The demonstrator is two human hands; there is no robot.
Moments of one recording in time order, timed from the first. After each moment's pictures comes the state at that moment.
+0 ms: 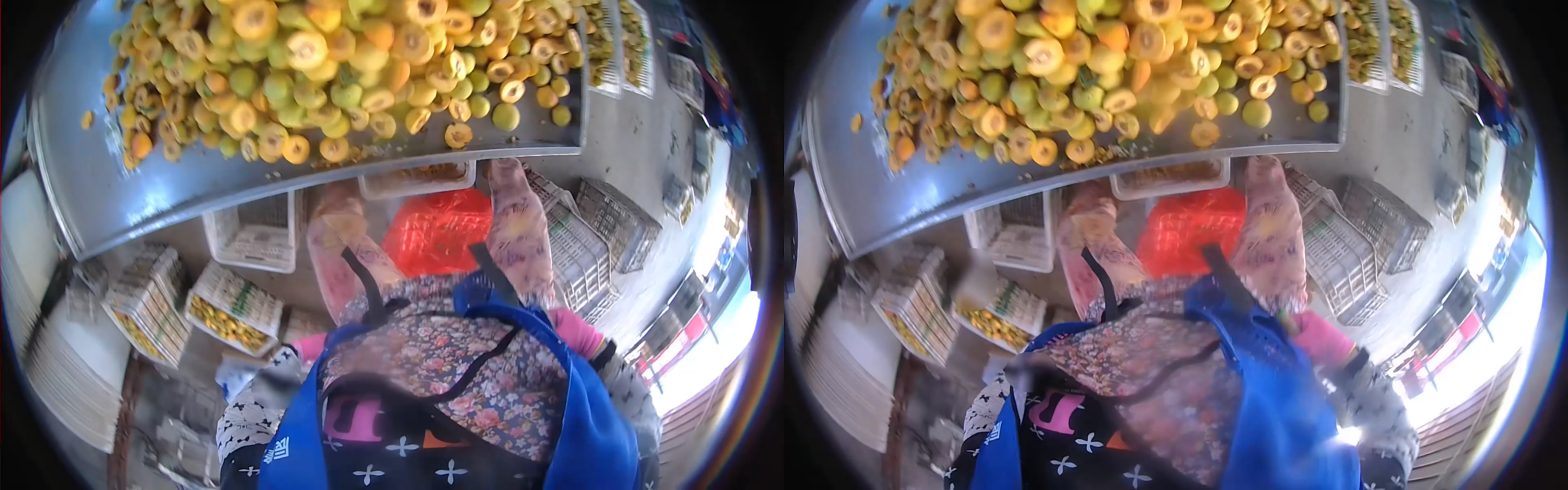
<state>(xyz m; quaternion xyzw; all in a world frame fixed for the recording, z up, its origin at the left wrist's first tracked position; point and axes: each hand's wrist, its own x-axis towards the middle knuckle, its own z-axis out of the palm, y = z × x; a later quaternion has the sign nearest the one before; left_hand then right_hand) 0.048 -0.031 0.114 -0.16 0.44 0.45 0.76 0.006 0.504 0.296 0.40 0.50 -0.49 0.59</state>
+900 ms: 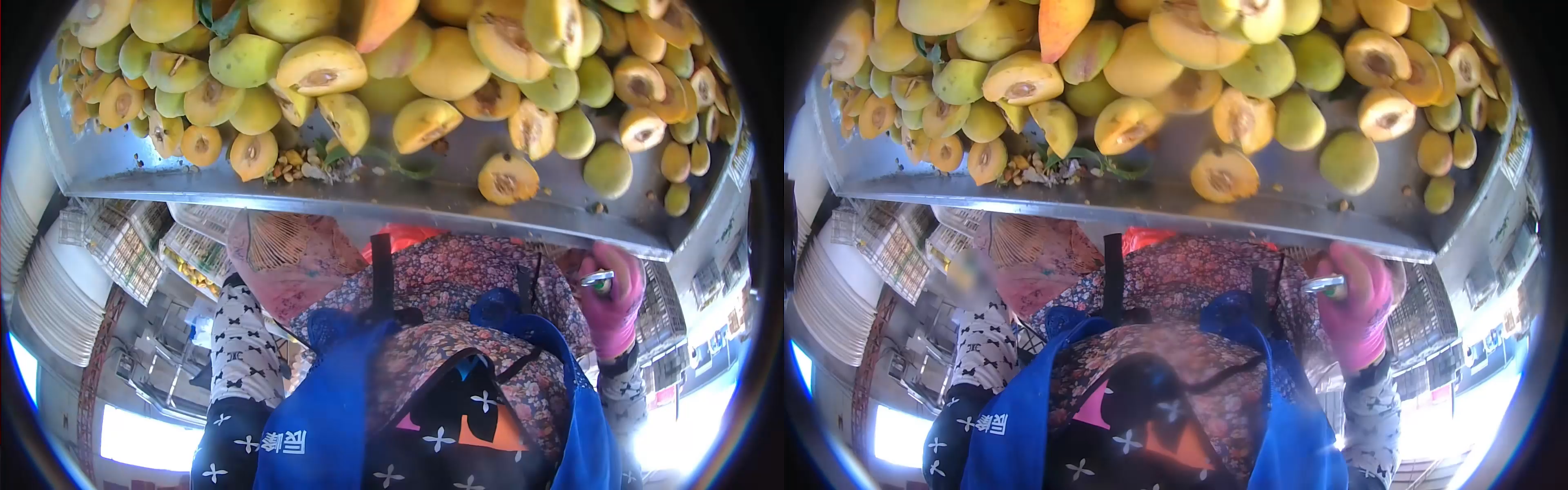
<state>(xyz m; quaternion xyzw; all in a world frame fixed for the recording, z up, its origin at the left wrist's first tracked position) 0.076 -0.117 -0.194 -0.34 0.84 -0.15 0.40 -0.112 0.581 -0.012 -0.08 0.95 -0.24 0.16</state>
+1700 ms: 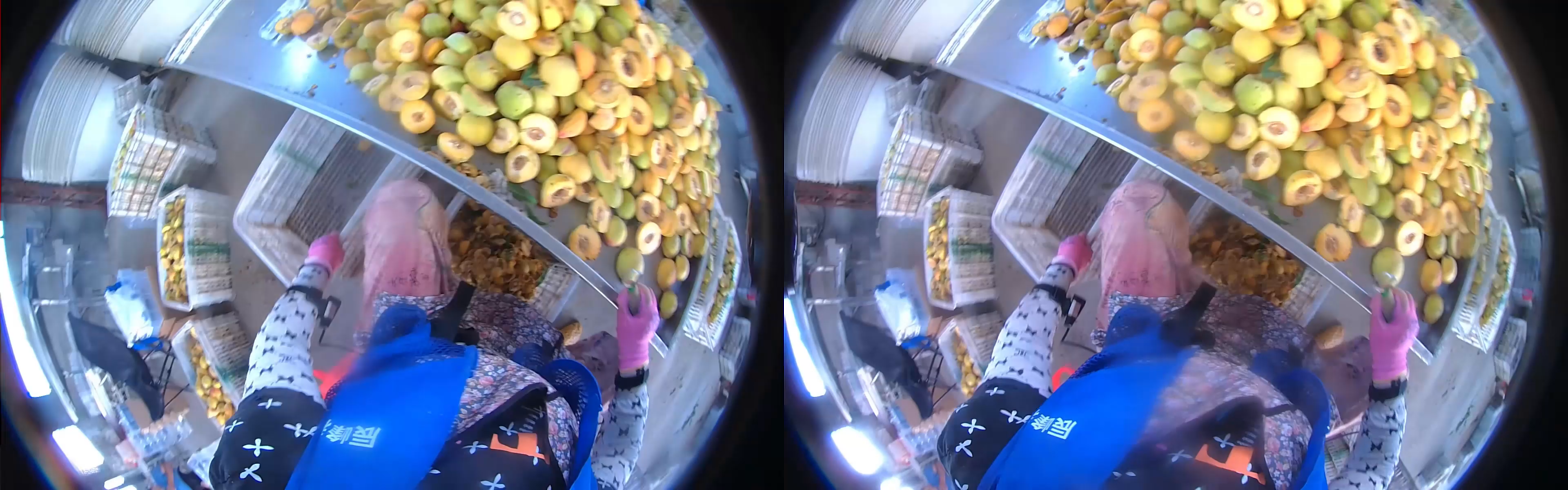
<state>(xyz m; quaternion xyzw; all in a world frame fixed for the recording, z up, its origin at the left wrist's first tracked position) 0.086 -0.033 -0.246 -0.33 0.90 0.11 0.25 -0.100 0.579 -0.063 -0.14 0.96 -0.21 -0.09</state>
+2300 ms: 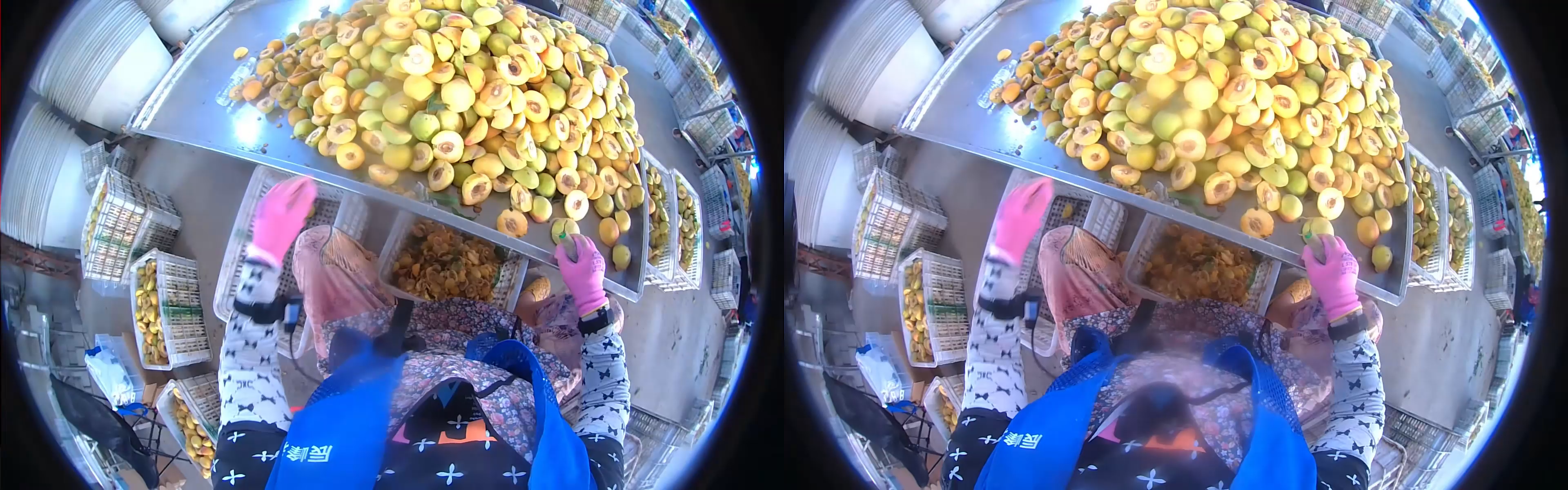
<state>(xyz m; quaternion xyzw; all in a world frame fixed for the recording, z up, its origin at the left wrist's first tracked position) -0.033 0.050 -0.004 -0.05 0.93 0.30 -0.19 -0.108 0.567 -0.066 -0.11 0.96 -0.23 -0.13</state>
